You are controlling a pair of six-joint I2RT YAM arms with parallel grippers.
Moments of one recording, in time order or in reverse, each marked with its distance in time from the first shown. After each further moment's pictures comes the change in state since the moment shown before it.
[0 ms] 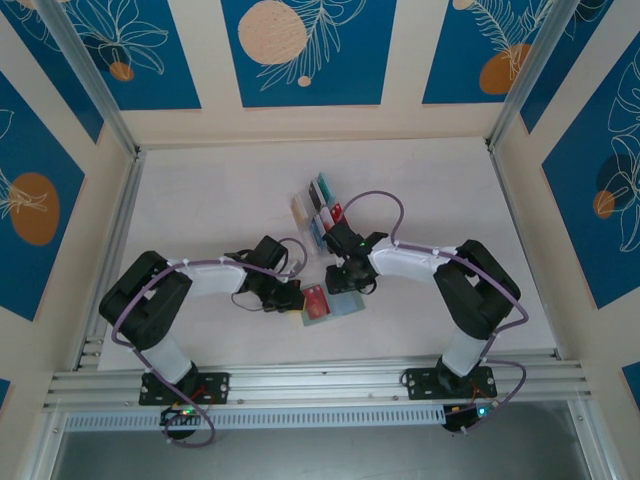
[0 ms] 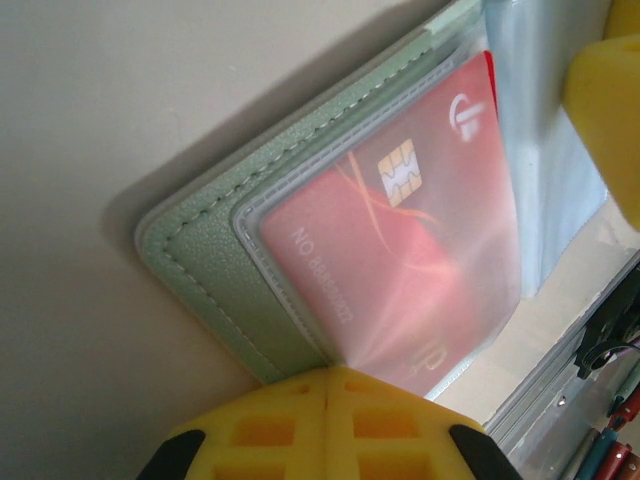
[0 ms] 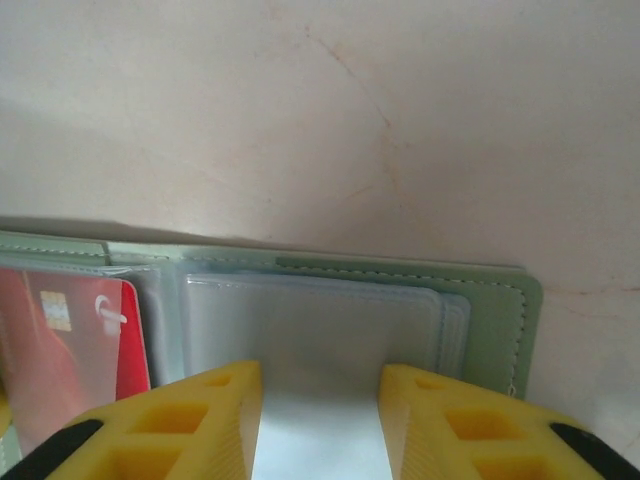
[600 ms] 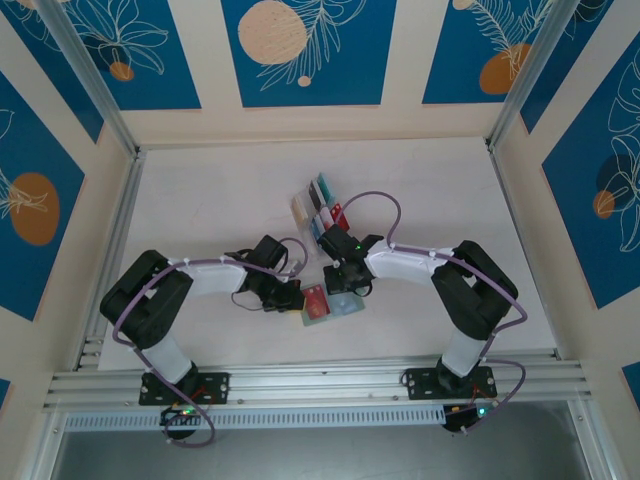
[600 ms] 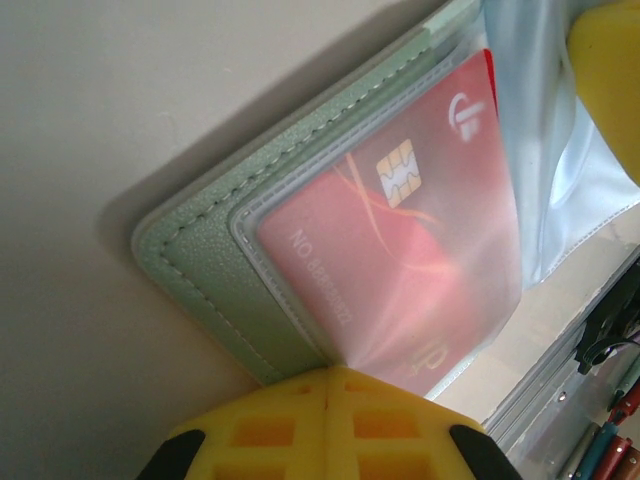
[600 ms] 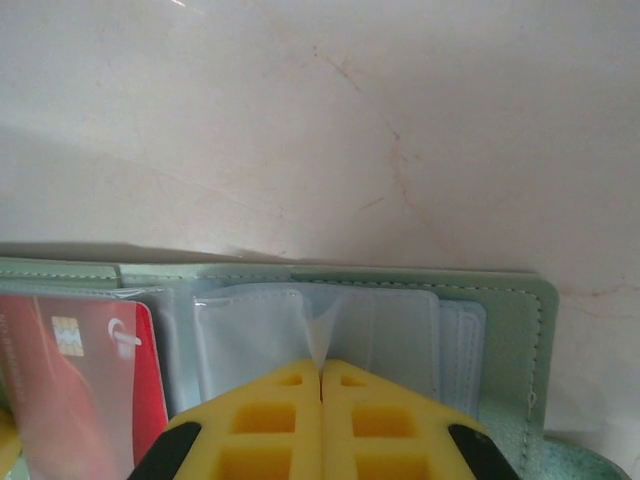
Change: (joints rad) left arm 0.004 0.013 0.006 -0.005 0.009 0.016; right arm 0.030 0.002 0.004 0.008 0.048 0.063
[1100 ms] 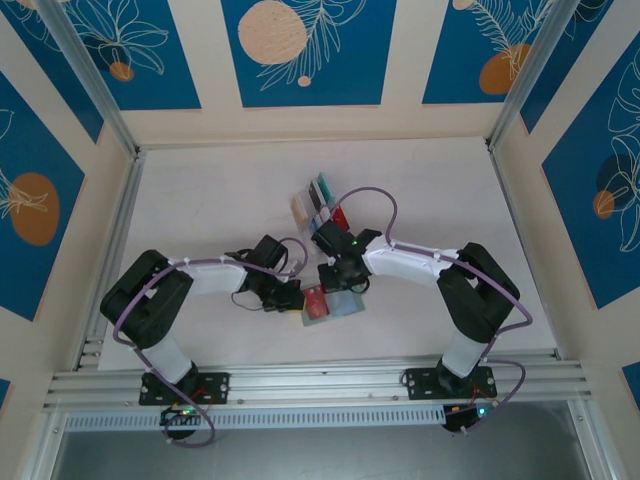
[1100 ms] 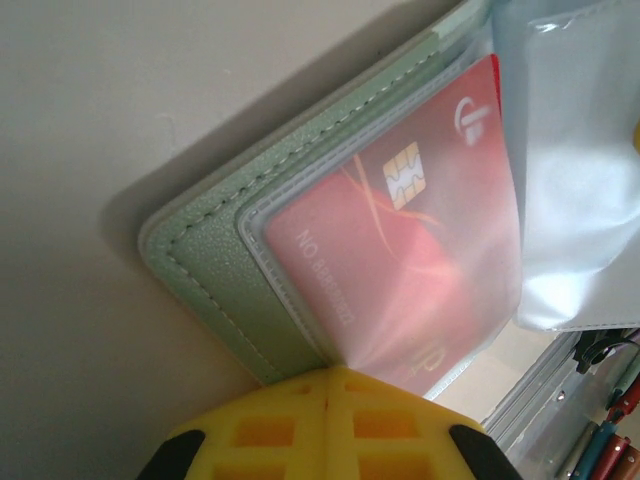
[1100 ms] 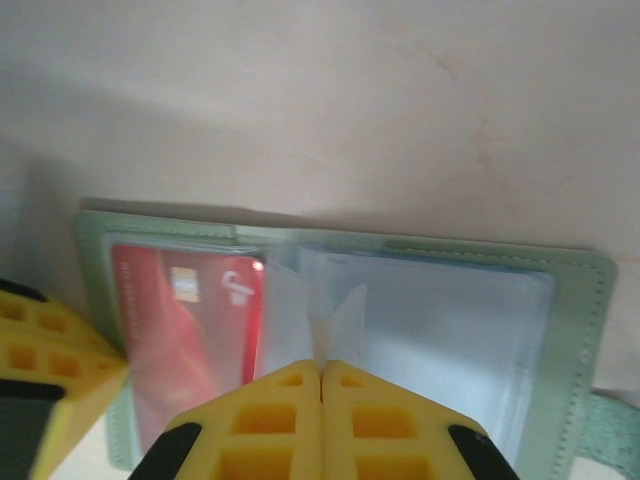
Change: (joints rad) left arm 0.001 0.006 0.000 0.003 0.004 0.000; right arm 0.029 -0.018 0.085 -0.093 -0.063 0.001
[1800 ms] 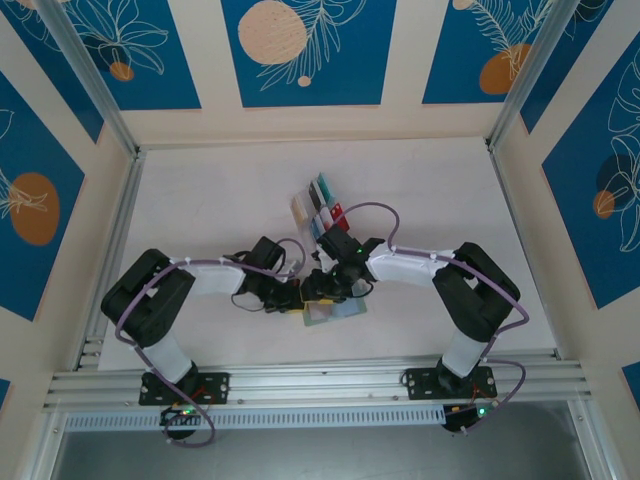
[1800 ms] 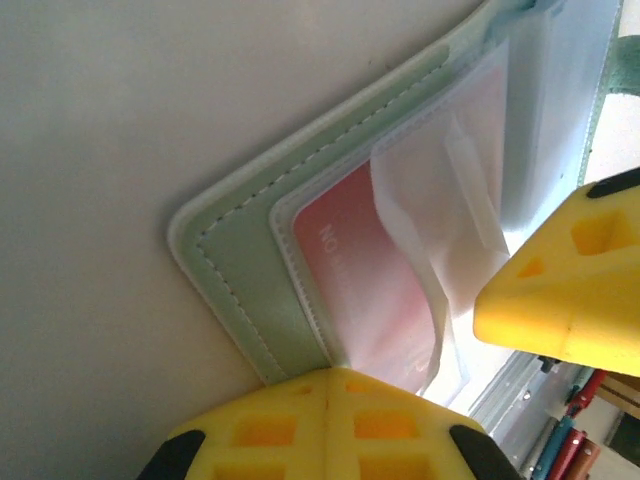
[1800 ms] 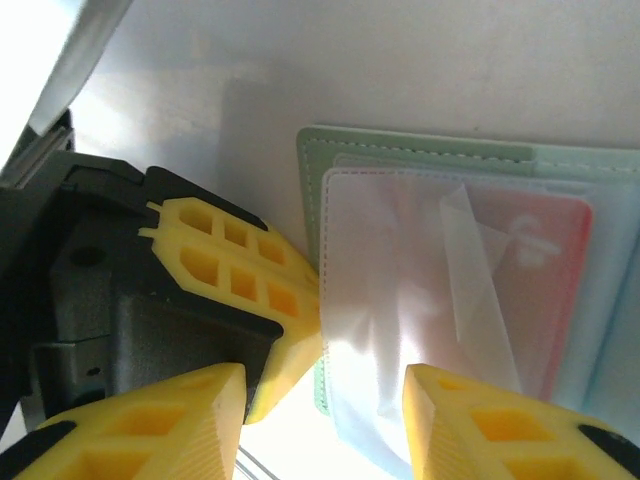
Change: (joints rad) left arm 0.019 0.003 -0.043 0.104 0.068 -0.058; right arm -0.023 0.002 -0.124 0.247 -0.418 0.167
